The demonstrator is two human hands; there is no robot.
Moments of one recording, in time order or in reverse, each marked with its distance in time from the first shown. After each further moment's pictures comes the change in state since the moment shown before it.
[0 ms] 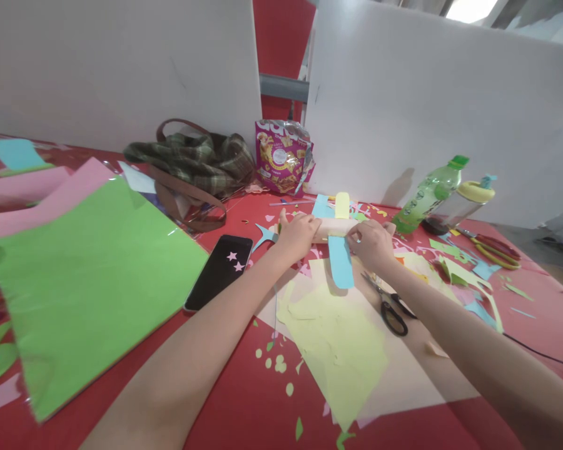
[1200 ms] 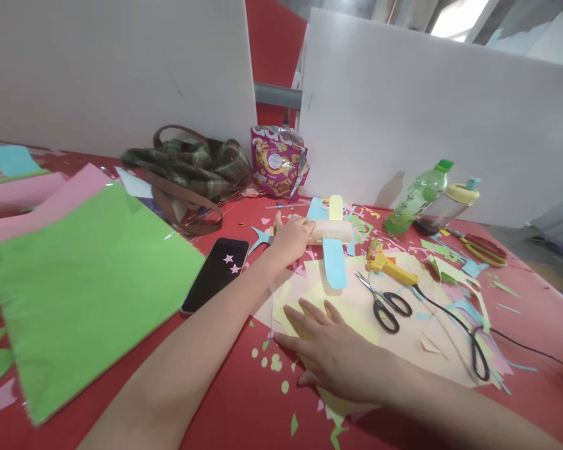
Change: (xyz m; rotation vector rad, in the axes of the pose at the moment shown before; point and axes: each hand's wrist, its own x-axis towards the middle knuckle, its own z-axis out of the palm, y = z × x) left_hand -0.001 0.002 -0.002 0.000 0.007 -0.023; right_hand -0.082 -0.110 -0.079 0.332 -0.774 -0.513
